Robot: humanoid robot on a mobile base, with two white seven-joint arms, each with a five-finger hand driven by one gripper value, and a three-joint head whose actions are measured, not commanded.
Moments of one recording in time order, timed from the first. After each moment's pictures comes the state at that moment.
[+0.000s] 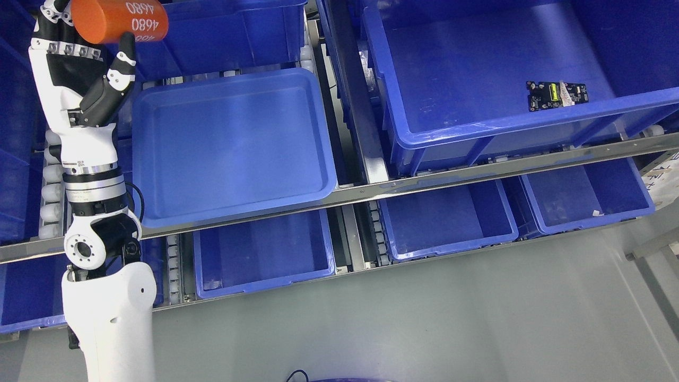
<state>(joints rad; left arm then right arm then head) -0.29 0.00 0.19 -1.72 0.33 -0.40 -0.22 0.00 0.00 0.00 0.00 0.00 -0.02 -0.03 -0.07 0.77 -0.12</state>
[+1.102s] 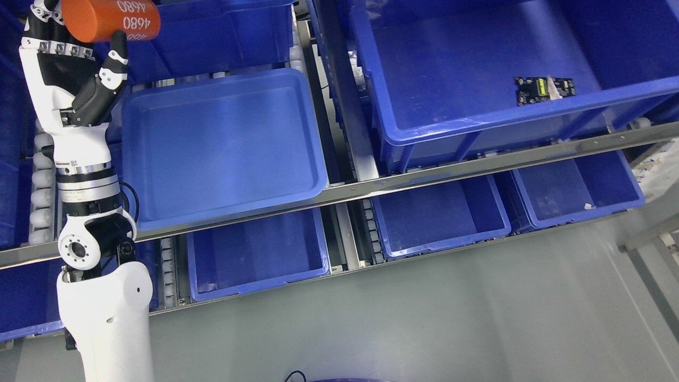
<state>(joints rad) -0.29 0.00 0.21 -1.72 0.33 -0.40 -0.23 0.00 0.00 0.00 0.00 0.00 -0.02 -0.03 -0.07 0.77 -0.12</state>
